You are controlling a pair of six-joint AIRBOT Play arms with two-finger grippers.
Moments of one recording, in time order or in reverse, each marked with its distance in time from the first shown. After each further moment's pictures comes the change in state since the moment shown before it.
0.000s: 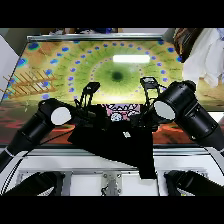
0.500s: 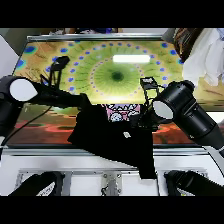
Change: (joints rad) left arm 0.354 -0.005 0.162 0.001 -0.153 0.135; right arm 0.000 -0.007 0.000 0.000 0.005 0.000
